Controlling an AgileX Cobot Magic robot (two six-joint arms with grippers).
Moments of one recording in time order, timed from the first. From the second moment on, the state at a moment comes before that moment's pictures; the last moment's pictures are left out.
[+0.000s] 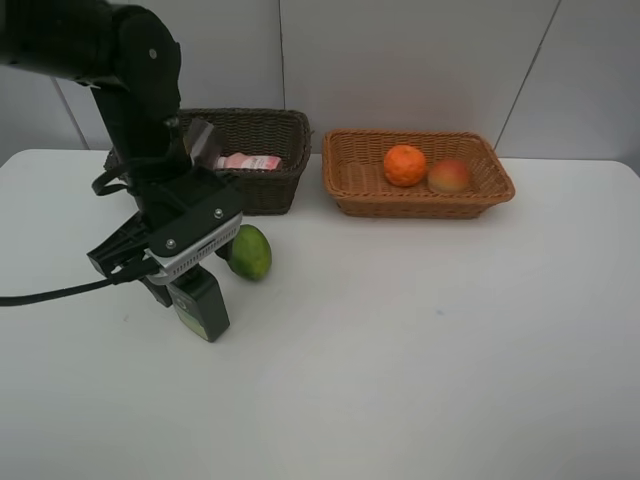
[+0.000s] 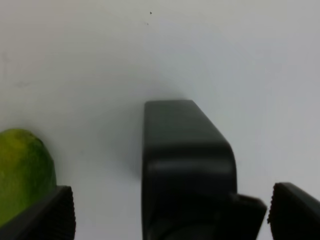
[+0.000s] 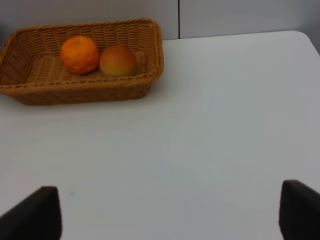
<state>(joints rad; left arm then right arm) -0.52 1.85 -1.19 -0.05 0.97 1.69 -0.02 0.00 -0.52 -0.06 1.06 0.09</state>
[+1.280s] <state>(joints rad) -0.52 1.89 -1.19 -0.07 0.98 1.69 -0.02 0.00 -0.52 -0.06 1.06 0.09</state>
